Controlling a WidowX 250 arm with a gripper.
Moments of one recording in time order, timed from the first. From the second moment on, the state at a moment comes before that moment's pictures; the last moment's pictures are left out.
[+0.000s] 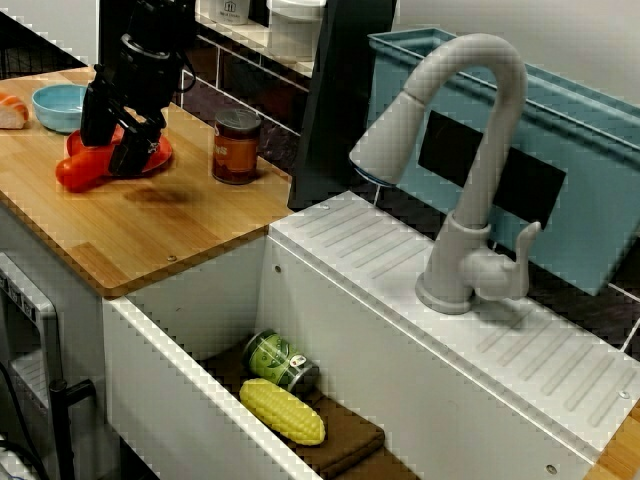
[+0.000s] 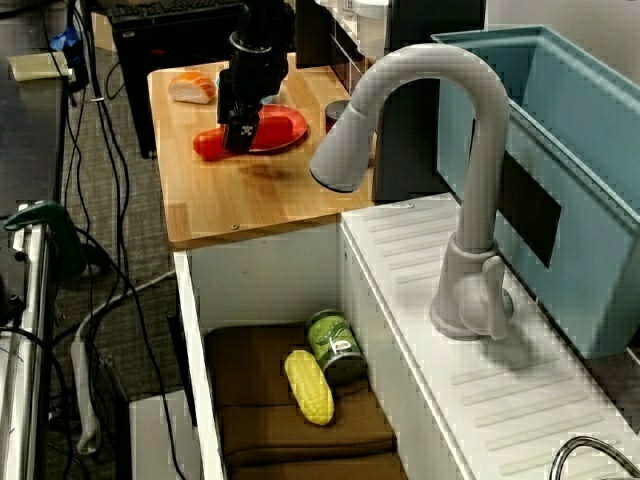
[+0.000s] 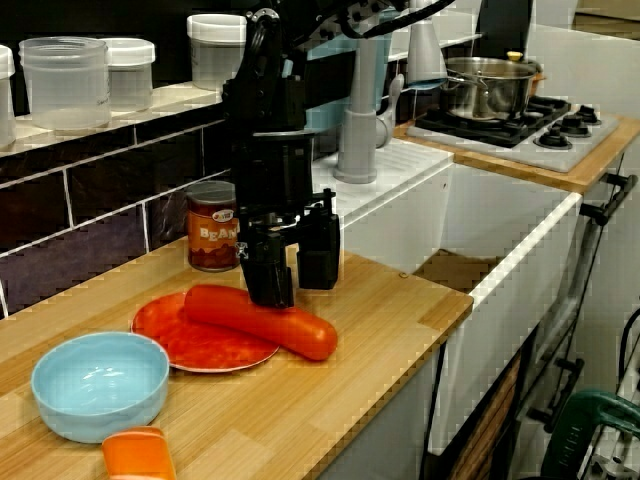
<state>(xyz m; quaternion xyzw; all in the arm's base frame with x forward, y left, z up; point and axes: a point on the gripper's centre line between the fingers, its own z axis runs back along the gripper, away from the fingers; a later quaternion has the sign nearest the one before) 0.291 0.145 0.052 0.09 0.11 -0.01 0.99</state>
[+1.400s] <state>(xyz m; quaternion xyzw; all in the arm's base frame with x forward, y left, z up) 0.296 0.158 0.058 0.07 0.09 0.01 0.99</state>
